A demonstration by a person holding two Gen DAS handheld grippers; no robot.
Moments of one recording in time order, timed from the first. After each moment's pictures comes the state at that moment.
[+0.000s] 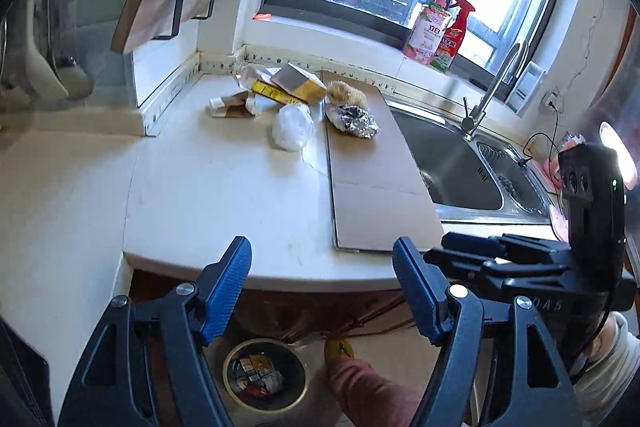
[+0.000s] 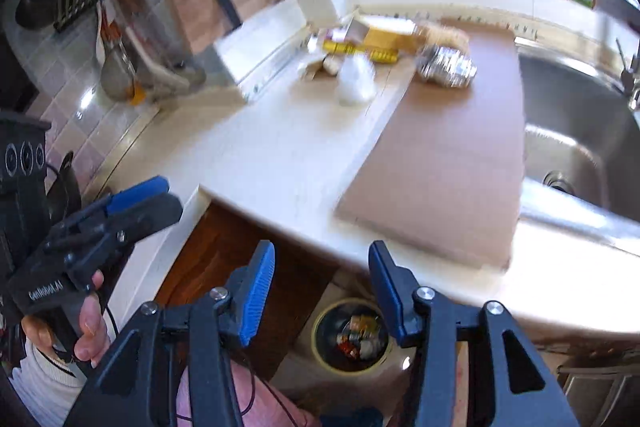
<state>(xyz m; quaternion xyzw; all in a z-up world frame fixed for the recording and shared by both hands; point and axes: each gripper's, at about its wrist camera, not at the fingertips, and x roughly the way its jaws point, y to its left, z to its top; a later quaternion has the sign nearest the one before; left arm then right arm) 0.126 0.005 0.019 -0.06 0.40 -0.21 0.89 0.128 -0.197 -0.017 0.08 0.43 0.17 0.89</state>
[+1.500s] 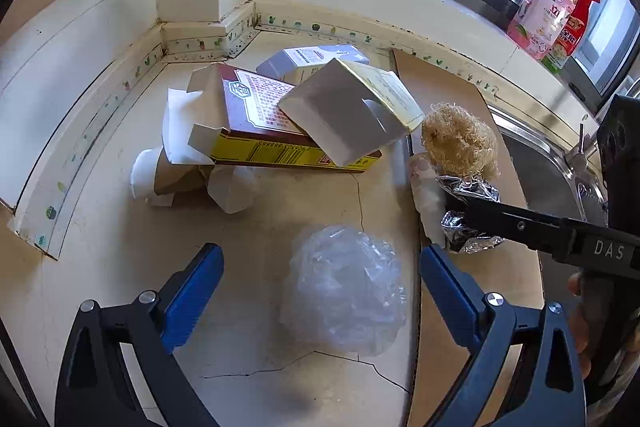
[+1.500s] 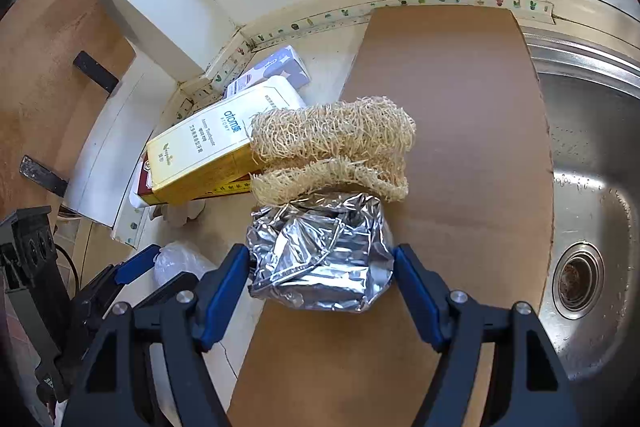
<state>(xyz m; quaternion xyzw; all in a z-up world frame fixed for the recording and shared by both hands) 0.407 -0.088 -0.073 -0.05 0.49 -0.13 0.86 0.406 -0.284 -0.086 0.19 0.50 0.13 0.84</state>
